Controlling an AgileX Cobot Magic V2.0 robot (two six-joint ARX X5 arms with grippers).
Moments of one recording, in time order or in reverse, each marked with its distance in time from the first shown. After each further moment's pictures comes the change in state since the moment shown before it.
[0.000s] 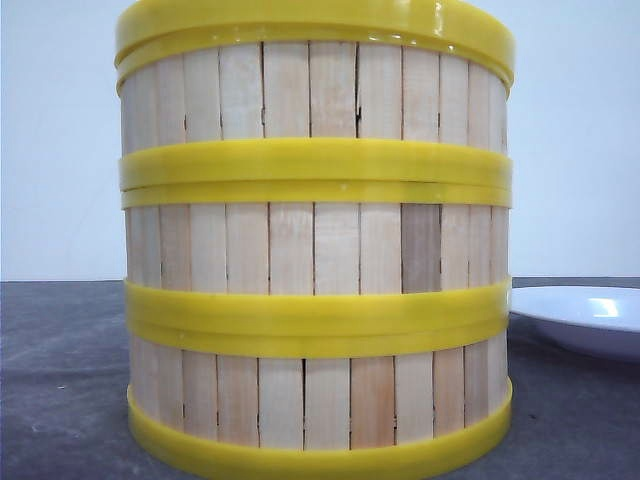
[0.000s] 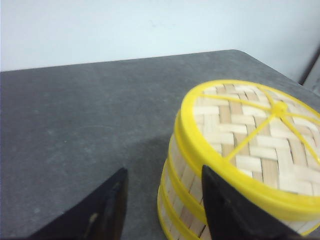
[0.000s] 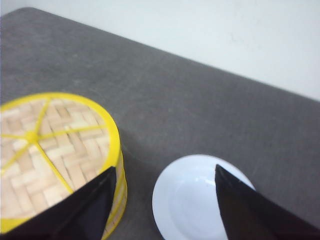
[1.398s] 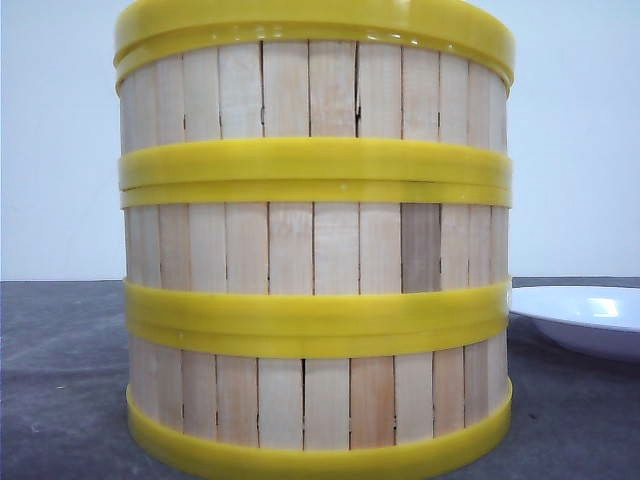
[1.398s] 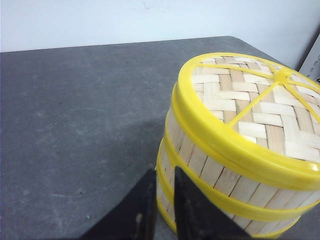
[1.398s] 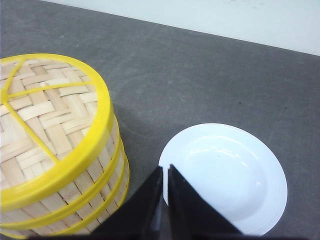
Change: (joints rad) left arm 0.000 -0.074 -0.095 -0.008 0.027 -0.004; right arm 0.000 -0.147 -0.280 0.139 0.006 0.068
